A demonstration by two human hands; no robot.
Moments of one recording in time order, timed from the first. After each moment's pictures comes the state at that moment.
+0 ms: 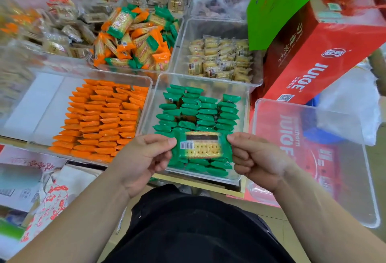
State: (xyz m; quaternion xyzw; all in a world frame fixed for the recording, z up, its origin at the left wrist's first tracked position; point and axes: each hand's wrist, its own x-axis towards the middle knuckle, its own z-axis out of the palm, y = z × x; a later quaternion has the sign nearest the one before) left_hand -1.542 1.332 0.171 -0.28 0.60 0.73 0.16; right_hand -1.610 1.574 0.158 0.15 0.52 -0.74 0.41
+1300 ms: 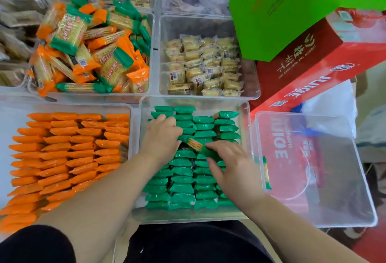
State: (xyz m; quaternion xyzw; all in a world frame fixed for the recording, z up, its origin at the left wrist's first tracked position) left_hand -1.723 1.292 0.040 0.14 0.98 0.11 0.08; right_hand -1.649 1.495 0.091 -0.13 0.95 -0.28 -0.02
